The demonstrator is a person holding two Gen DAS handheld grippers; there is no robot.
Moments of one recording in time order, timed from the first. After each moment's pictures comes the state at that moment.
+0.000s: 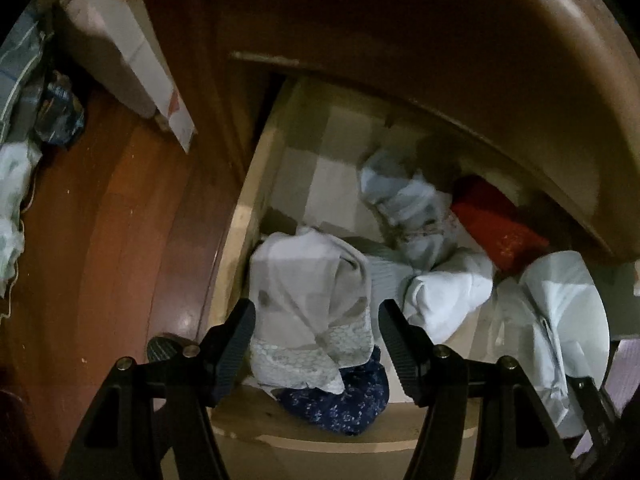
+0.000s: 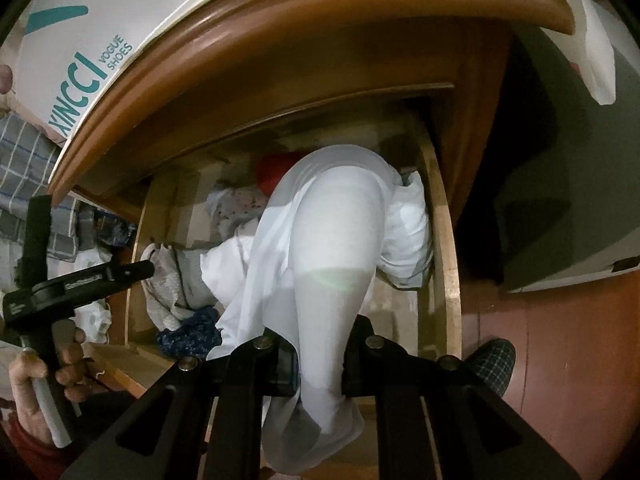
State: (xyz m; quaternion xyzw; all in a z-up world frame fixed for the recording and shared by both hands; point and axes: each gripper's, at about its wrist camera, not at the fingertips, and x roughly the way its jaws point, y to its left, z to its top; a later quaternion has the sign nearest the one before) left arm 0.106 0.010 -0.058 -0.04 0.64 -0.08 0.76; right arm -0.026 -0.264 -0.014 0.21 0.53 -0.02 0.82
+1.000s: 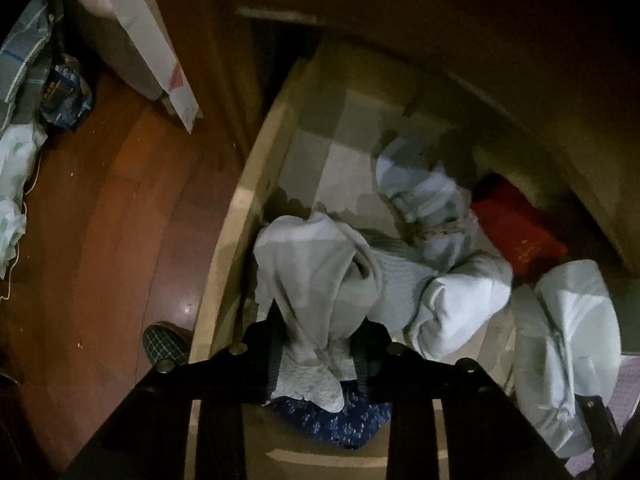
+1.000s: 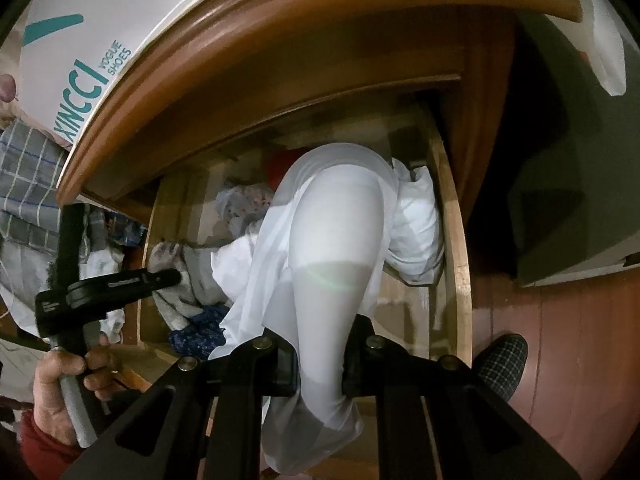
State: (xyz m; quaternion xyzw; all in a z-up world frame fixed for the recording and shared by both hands) left arm 0.115 0.014 -0.075 -0.05 0.65 -0.06 0.76; right arm -0.025 -0.272 -0.013 0.23 0.54 -0.01 0.81
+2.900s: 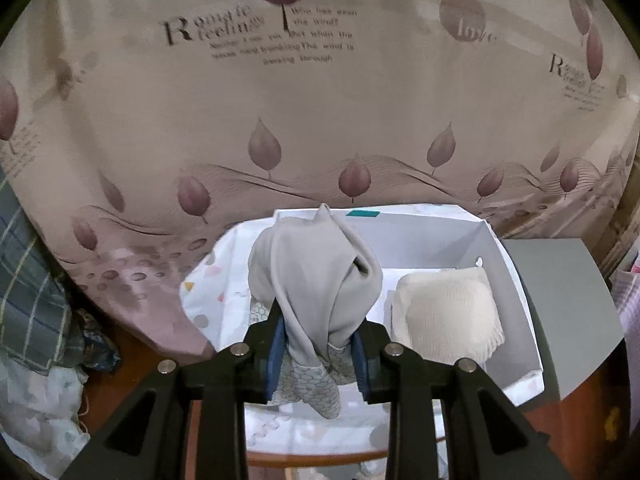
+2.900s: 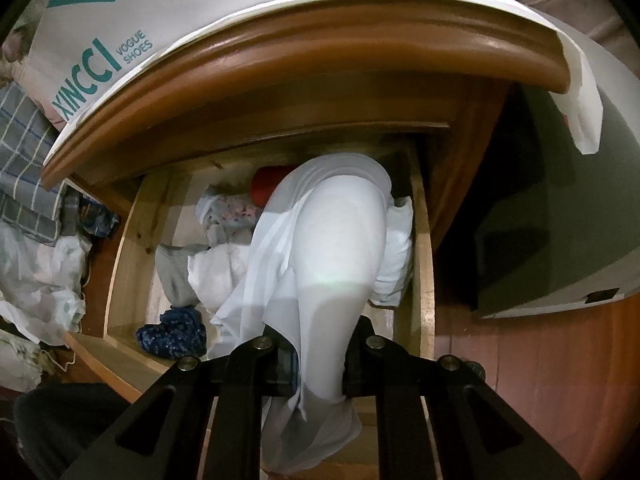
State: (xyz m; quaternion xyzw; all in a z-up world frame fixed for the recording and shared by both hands) left arm 0.209 -0.035 0.274 0.06 0.39 -0.18 0.90; right arm -0.024 -0.253 -0.007 0.14 0.52 -0.04 0.84
